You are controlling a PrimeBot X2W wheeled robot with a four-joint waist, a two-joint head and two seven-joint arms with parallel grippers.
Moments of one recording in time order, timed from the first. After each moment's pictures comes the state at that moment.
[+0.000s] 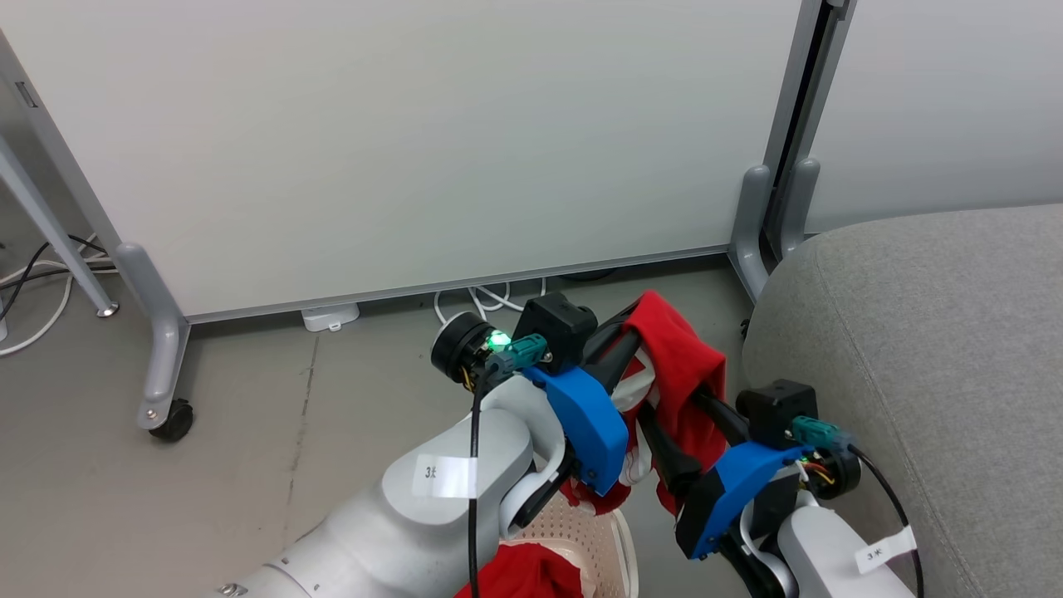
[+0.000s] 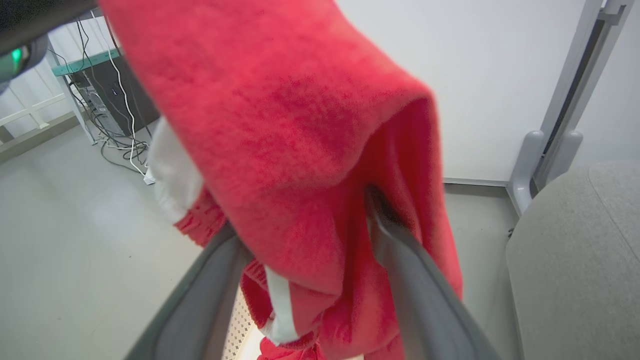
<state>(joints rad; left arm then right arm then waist) -0.83 0.05 -1.23 0.71 -0.93 -0.03 -0.26 -0.35 -0.05 0.33 0.55 0.31 0.13 -0.09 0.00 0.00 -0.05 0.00</state>
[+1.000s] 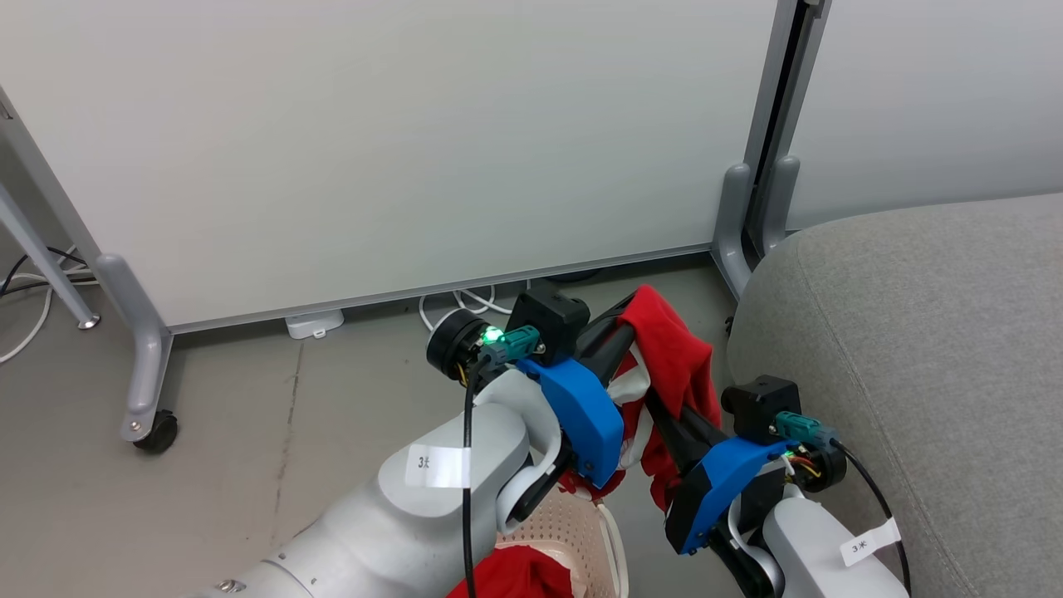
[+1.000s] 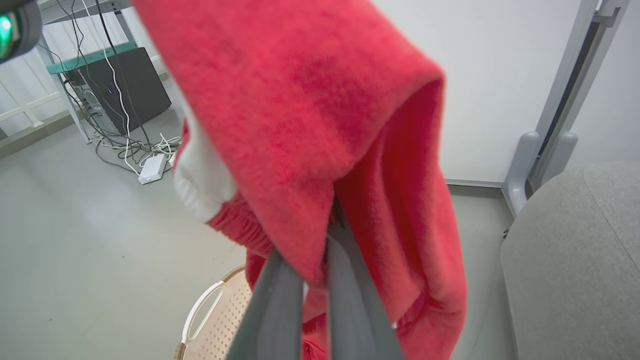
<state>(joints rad) -0.84 0.05 -1.23 0.73 -0.97 -0.03 -0.26 -0.43 -0.05 0.40 0.69 0.35 0.13 -0.16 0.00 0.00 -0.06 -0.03</state>
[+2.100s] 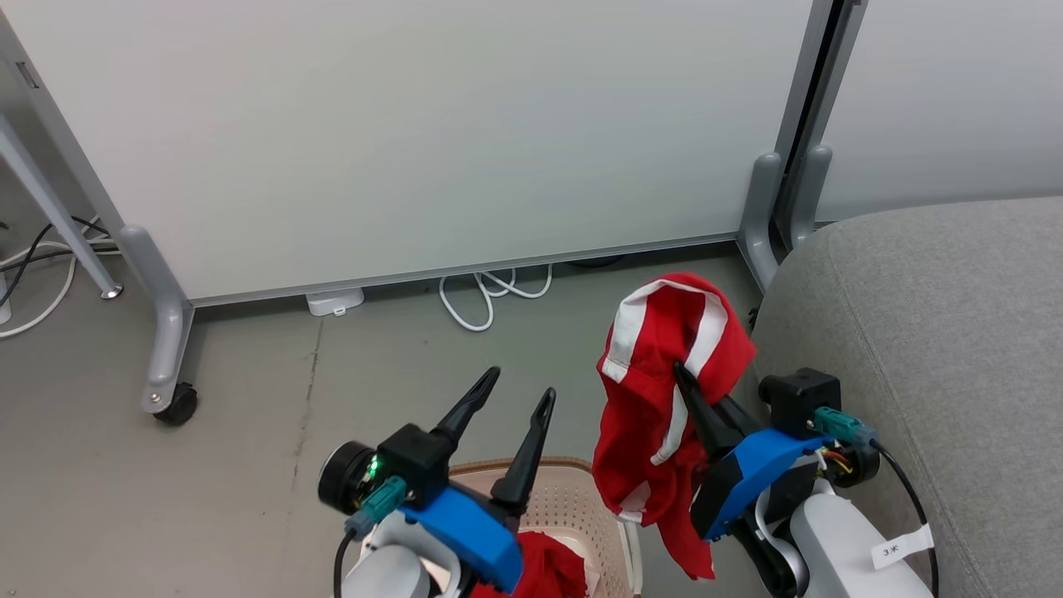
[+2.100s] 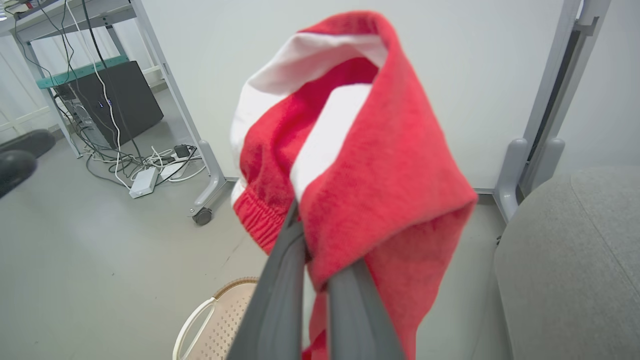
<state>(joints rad) -0.32 0.12 -0.66 0.42 -0.47 -0.08 -0.26 -0.39 -0.05 0.29 0.61 0.29 0.13 -0.16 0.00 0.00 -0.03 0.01</state>
